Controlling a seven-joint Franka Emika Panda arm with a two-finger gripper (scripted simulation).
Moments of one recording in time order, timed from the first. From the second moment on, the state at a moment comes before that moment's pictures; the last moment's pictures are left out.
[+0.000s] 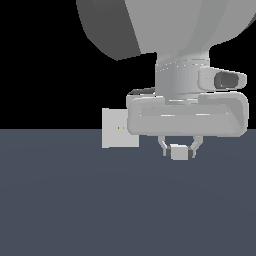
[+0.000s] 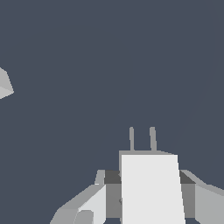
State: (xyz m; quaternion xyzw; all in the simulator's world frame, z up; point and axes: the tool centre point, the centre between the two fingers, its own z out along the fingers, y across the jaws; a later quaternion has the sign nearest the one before) arm -0.041 -0.102 0.052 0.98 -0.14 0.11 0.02
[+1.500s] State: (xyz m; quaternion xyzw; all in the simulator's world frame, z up) arm -0.031 0.004 0.100 0.99 0.10 0.11 -0.01
